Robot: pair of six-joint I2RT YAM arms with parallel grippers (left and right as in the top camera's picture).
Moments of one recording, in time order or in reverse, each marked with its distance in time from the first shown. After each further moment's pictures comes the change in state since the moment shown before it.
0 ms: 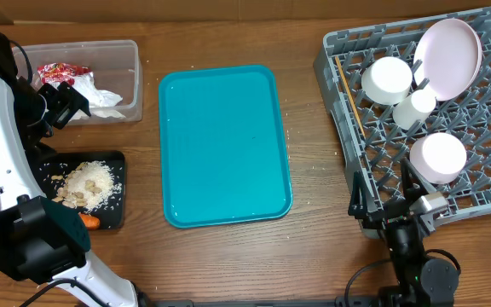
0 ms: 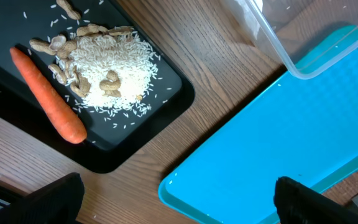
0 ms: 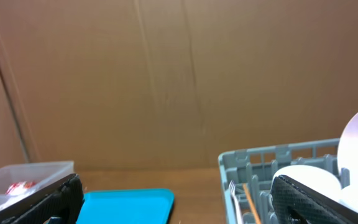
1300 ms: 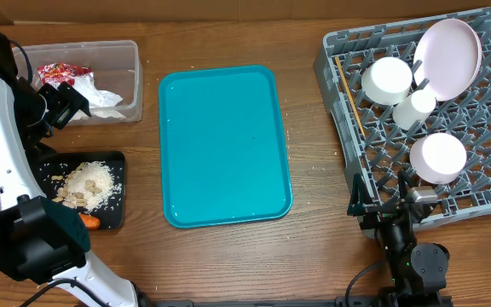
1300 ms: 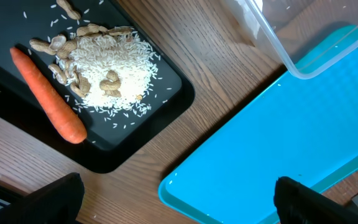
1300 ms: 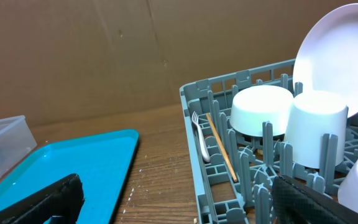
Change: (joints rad) left arm 0.000 0.000 0.000 0.000 0.000 0.000; right arm 0.005 -0.027 0.000 -0.315 0.115 0.000
